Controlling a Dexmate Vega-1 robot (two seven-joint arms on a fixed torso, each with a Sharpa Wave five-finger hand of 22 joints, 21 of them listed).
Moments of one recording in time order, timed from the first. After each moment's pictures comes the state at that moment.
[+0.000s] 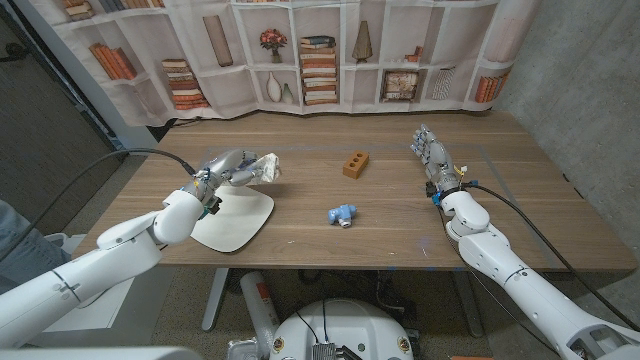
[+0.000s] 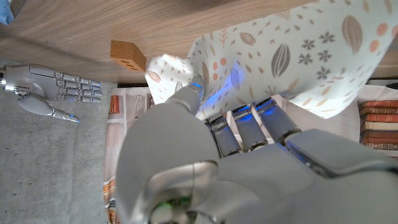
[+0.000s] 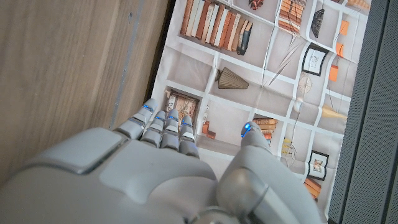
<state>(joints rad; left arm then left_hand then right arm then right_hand) 1.23 1.06 0.27 -1.97 0.17 0.12 0.29 1.10 0.10 0.52 -0.13 0.18 0.76 -0.10 0.31 0.20 0.76 -0.18 0.22 0.24 0.77 -0.08 0.25 0.27 0.66 -0.06 0.44 0.19 -0.96 -0.49 -0.35 -1.42 0.60 0.34 -0.12 0.20 0.00 0.30 -0.11 0.22 0.18 0.06 0.20 0.19 0.17 0.08 0.22 0.18 0.09 0.03 0.19 0.18 0.14 -0.04 0.28 0.17</state>
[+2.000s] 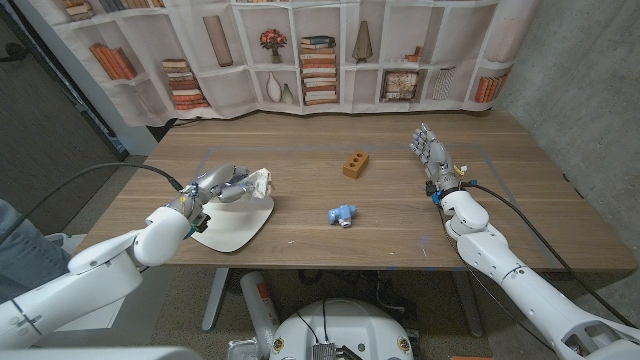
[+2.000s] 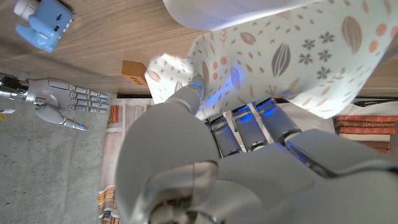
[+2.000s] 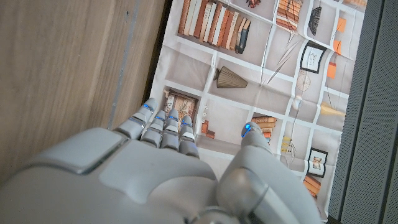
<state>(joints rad) 1.50 1.09 0.06 -2.11 0.17 0.20 0.28 1.10 0.09 0.53 -0.13 0.18 0.77 -0.09 0.31 0.20 0.77 -0.18 0.22 0.26 0.77 -0.09 0.25 0.29 0.66 -0.06 0.45 0.19 -0.94 -0.48 -0.36 -1.38 0.61 0.36 -0.10 0.20 0.00 0.30 -0.11 0.22 0.18 0.06 0.20 0.19 0.18 0.08 0.22 0.18 0.10 0.03 0.19 0.18 0.16 -0.04 0.27 0.18</state>
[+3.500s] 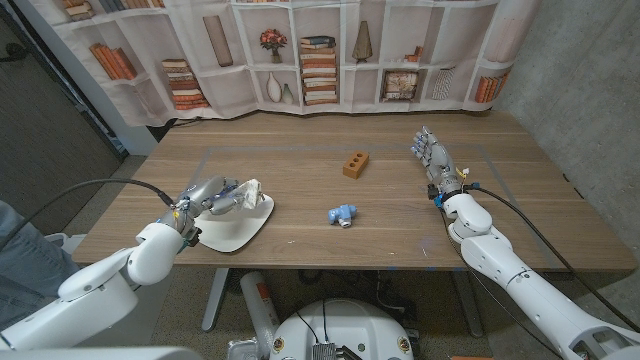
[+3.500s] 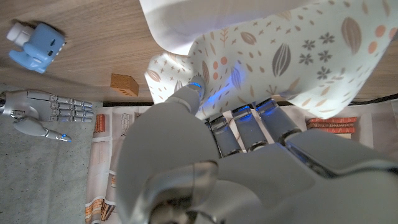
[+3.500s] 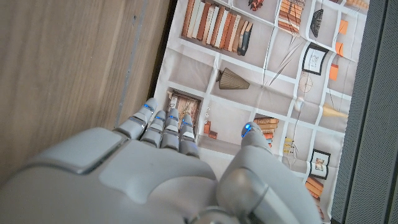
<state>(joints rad) 1.61 0.98 -0.02 -2.14 0.29 0.25 0.25 1.10 0.09 0.53 -0.13 0.18 0.77 -0.10 0.31 0.20 0.77 -0.18 0.21 0.27 0.77 -0.09 0.25 0.30 0.65 -0.06 0.46 0.19 -0.96 -0.50 -0.35 -1.41 0.62 0.35 -0.10 0.20 0.00 0.30 -0.11 0.22 0.18 0.07 0.20 0.19 0.18 0.08 0.22 0.18 0.10 0.02 0.19 0.18 0.17 -0.04 0.26 0.18</state>
